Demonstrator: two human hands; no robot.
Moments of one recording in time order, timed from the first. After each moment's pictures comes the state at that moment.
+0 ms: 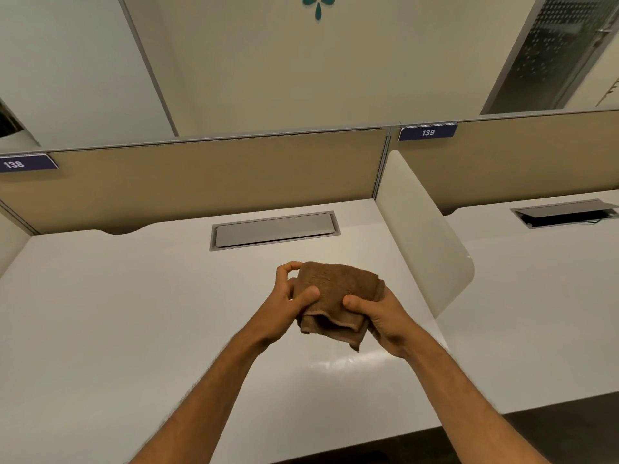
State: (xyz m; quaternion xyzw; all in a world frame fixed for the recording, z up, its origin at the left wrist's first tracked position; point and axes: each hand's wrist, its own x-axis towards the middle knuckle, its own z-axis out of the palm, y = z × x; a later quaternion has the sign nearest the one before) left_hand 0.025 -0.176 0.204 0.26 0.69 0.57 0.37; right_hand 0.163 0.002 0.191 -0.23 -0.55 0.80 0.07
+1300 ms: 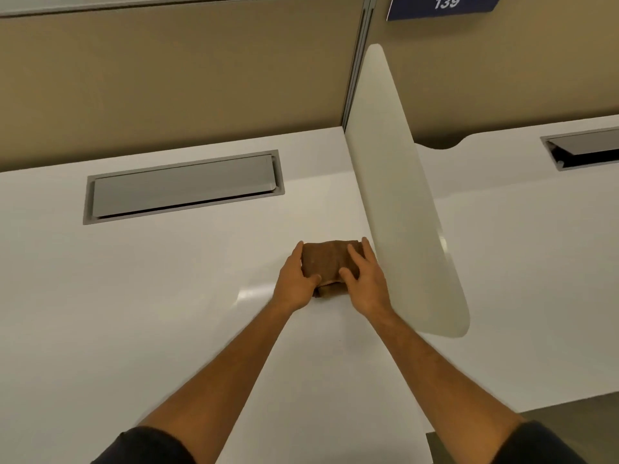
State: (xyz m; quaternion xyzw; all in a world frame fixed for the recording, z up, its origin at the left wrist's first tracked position) left_hand -0.029 0.131 -0.021 0.12 0.80 0.41 0.41; right_hand 0.085 0.257 -0.019 -0.39 -0.81 0.43 0.00
